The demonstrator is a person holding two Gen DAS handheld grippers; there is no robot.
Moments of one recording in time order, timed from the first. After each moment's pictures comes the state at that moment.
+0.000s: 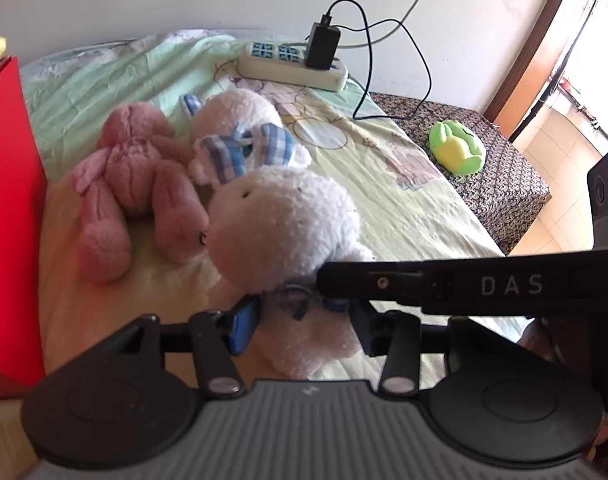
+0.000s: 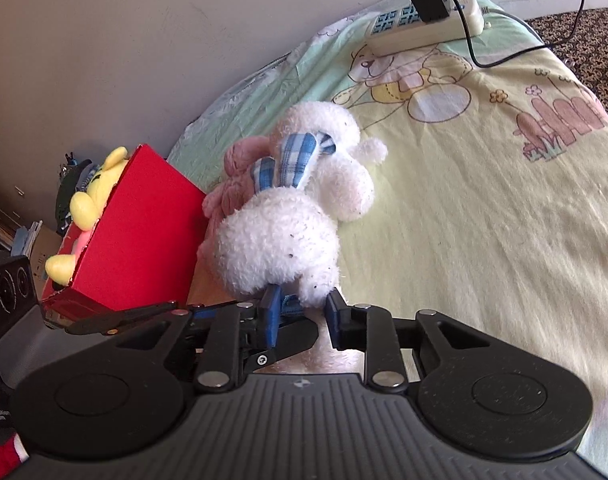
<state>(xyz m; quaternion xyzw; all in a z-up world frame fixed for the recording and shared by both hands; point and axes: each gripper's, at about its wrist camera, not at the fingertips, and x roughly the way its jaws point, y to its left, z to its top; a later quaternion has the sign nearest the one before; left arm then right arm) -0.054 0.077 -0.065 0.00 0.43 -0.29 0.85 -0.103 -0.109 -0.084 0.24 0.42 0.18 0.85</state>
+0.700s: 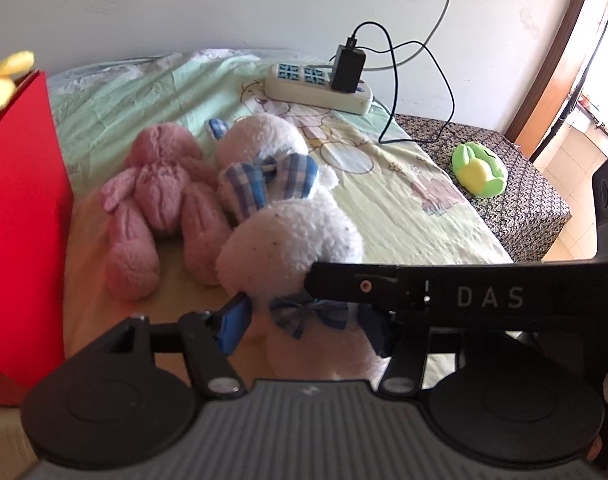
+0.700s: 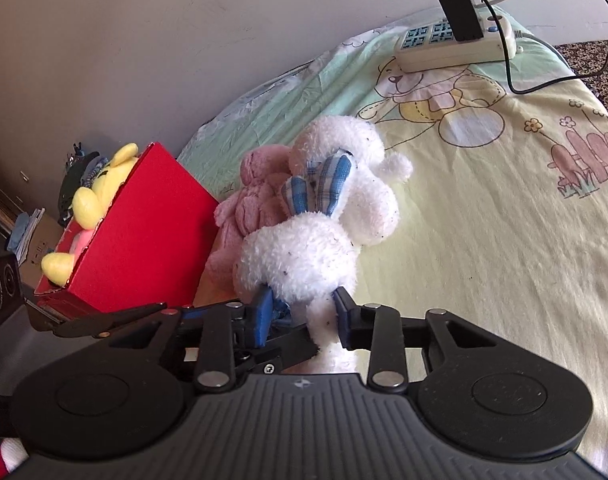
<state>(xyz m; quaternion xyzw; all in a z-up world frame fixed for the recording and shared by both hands) -0.048 0.082 -0.059 -0.01 0.41 -0.26 0.88 -0.089 -0.095 -0.079 0.22 0.40 0.20 0.87</state>
